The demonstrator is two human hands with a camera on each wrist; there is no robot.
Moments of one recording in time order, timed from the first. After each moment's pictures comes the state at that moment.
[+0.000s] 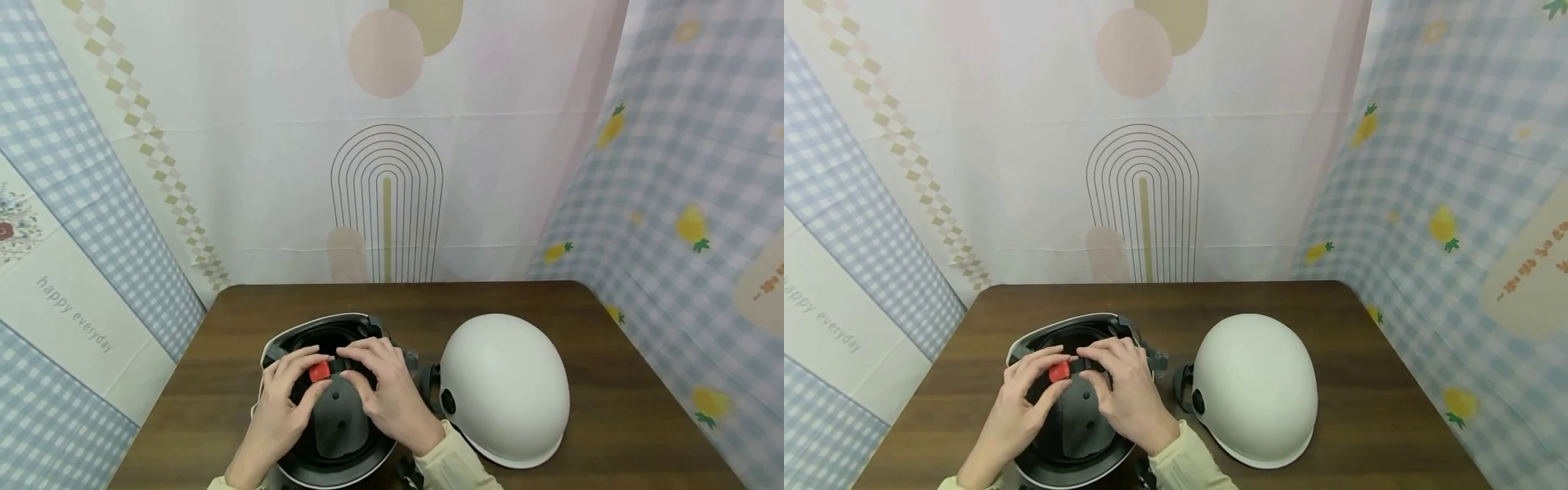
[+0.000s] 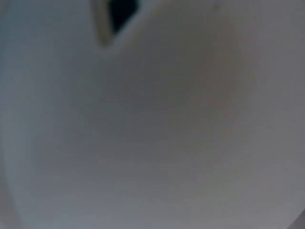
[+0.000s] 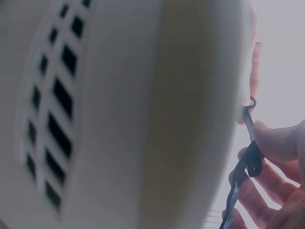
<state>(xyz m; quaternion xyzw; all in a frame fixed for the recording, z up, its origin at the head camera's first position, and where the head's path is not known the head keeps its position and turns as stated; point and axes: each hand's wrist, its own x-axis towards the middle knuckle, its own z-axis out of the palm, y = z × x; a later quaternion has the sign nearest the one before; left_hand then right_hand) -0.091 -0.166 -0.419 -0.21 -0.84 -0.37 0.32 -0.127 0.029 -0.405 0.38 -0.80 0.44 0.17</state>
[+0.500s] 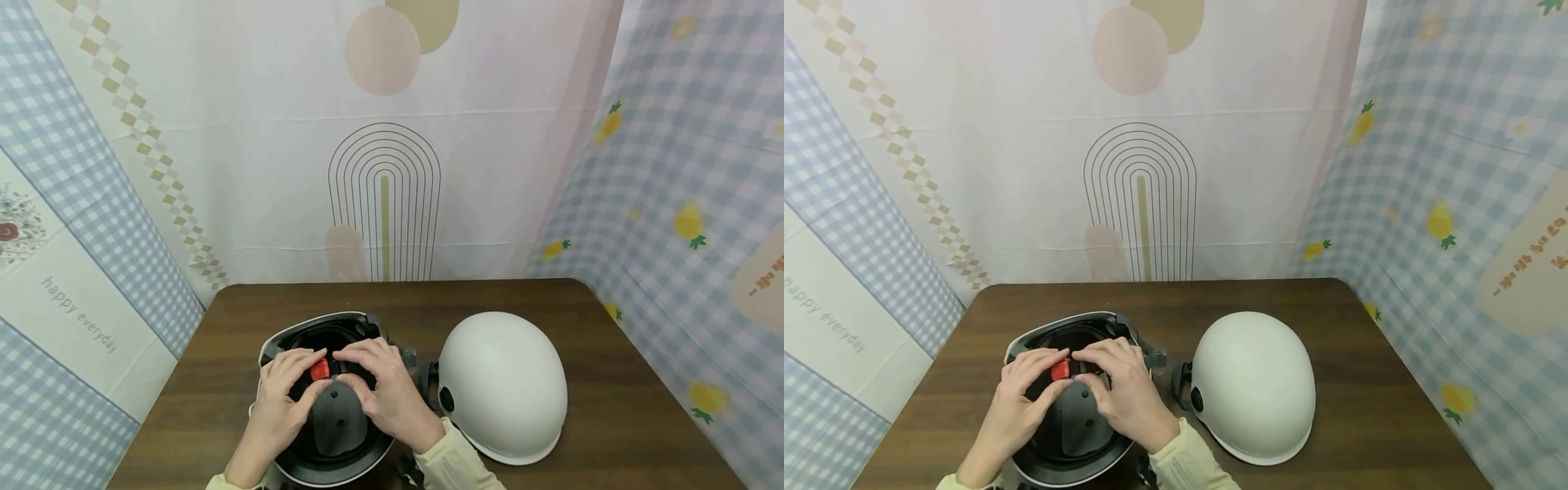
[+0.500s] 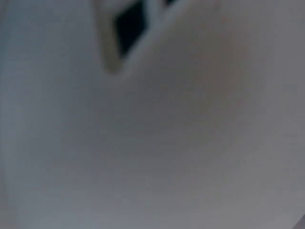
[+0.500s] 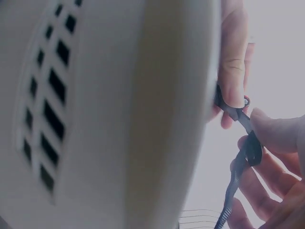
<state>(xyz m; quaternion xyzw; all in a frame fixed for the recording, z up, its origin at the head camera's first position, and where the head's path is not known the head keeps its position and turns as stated) -0.093 -0.167 -0.419 -0.21 -0.84 -0.38 0.32 -0.126 0.033 -0.401 0.40 -0.79 0.43 0.17</state>
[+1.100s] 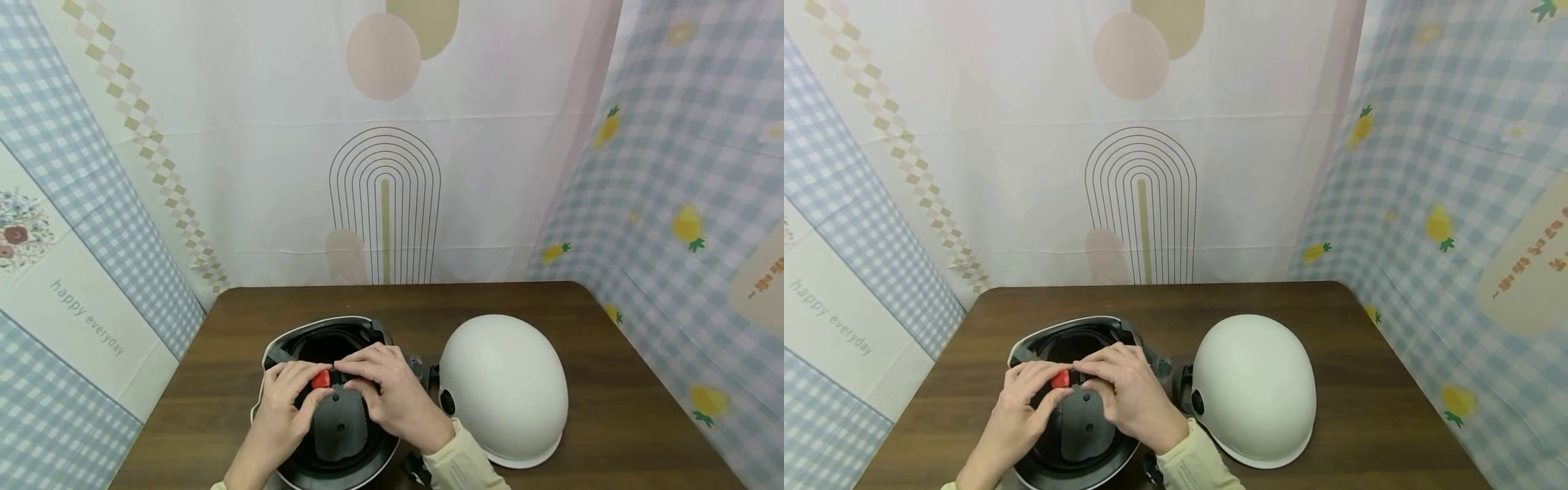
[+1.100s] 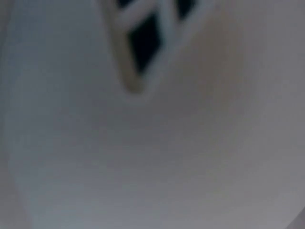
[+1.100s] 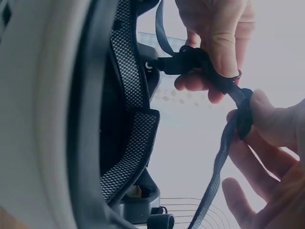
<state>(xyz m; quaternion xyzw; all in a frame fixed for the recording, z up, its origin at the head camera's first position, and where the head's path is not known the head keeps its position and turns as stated) -0.089 -0.164 -0.418 -0.27 -0.83 -0.34 0.35 -0.126 0.043 -0.393 0.45 -0.78 0.40 0.18</state>
